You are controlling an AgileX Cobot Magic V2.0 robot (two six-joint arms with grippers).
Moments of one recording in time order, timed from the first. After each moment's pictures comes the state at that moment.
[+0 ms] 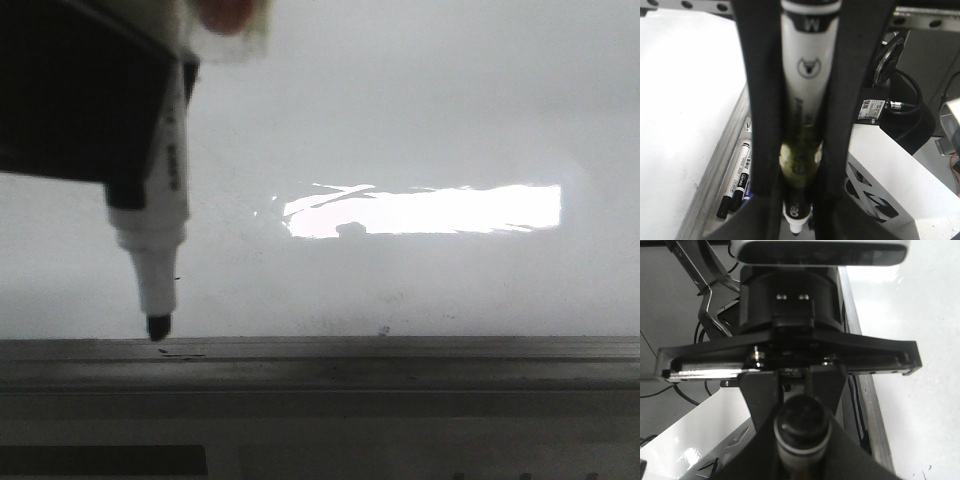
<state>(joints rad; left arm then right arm) -0.66 0.95 -0.57 -1.39 0.84 1.63 0.82 1.12 -0.83 1.23 0.65 -1.48</state>
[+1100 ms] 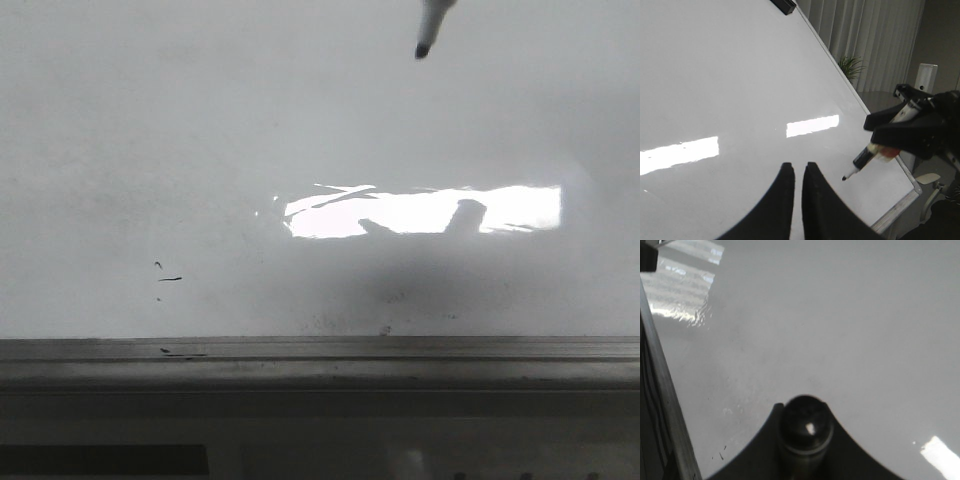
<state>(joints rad) -0.62 0.19 -0.31 -1.54 0.24 1.37 1.12 0.83 -0.56 1.25 -0.33 -1.67</state>
